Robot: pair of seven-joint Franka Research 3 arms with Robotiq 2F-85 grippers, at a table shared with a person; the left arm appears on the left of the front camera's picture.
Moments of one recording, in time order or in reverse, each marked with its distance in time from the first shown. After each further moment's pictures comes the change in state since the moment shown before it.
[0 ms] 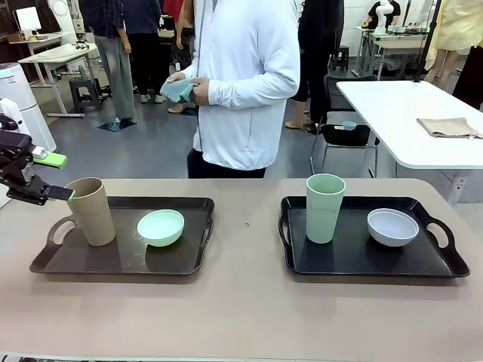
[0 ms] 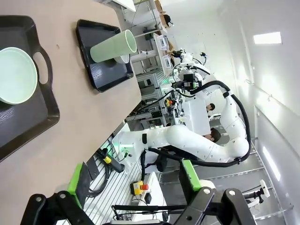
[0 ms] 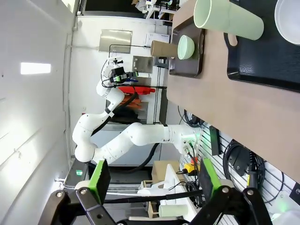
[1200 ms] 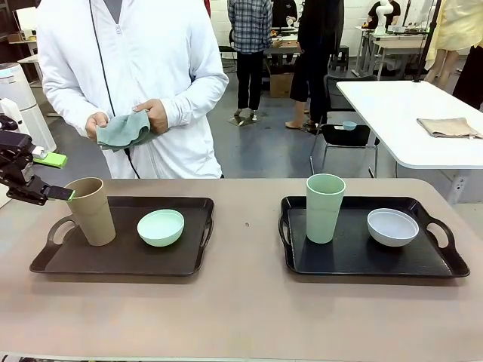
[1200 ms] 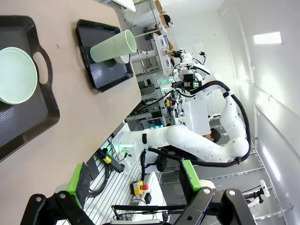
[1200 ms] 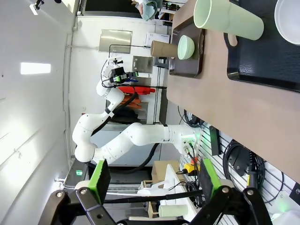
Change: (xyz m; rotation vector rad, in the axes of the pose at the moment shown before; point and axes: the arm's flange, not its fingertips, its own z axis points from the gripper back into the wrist) left arm 0.000 0.000 0.000 0.000 0.000 0.000; right arm 0.000 0.000 0.000 0.000 -0.001 0.000
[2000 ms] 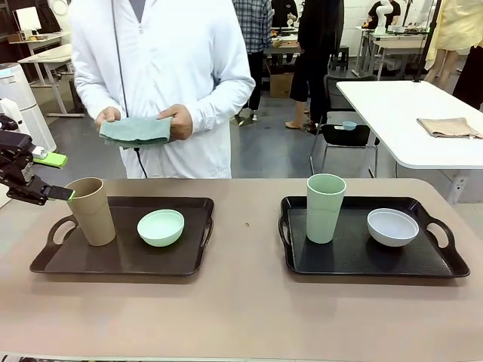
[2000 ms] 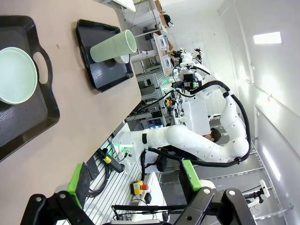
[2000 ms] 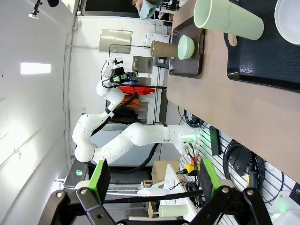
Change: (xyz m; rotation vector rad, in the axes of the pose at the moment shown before) left arm 0.000 0.000 0.000 0.000 0.000 0.000; right arm 0.000 0.000 0.000 0.000 0.000 0.000
